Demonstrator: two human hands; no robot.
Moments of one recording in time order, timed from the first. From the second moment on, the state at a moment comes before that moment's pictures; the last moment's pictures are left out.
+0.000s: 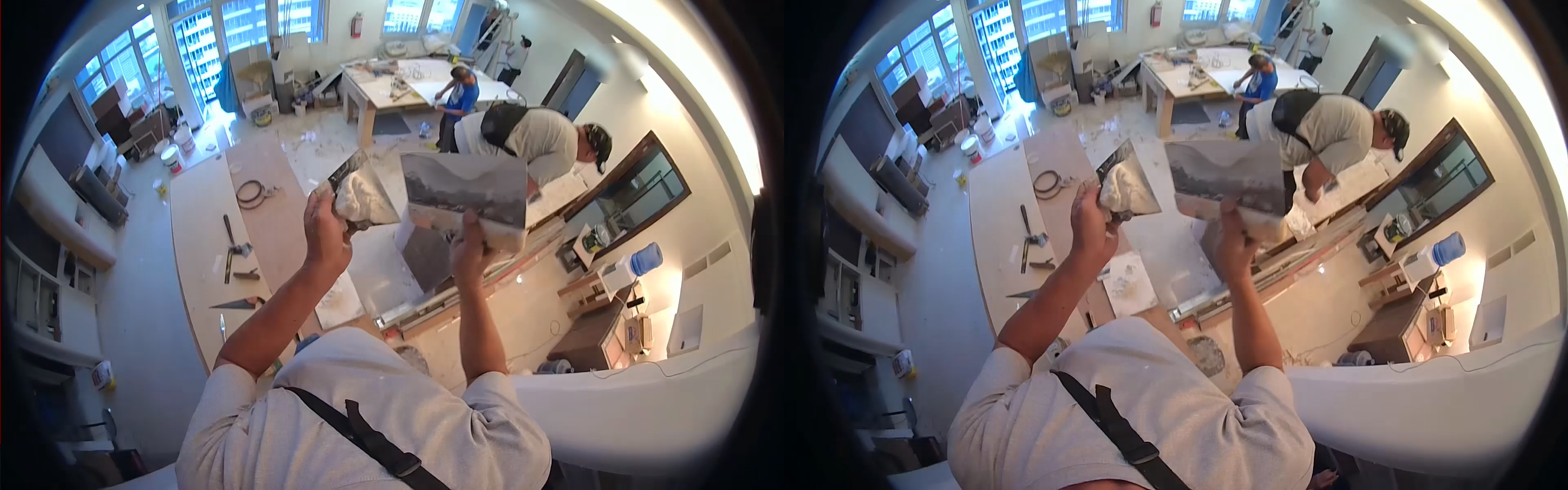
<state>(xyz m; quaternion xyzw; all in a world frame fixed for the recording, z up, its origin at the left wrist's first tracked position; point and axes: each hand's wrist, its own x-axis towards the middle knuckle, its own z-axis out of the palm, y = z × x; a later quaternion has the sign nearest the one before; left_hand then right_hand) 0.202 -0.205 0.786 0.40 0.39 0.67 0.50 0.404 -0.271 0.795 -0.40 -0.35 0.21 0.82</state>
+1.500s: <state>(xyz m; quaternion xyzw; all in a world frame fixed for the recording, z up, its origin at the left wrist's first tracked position) 0.178 -0.188 0.778 0.38 0.37 0.39 0.75 0.407 -0.292 0.879 -0.31 -0.95 -0.06 0.08</state>
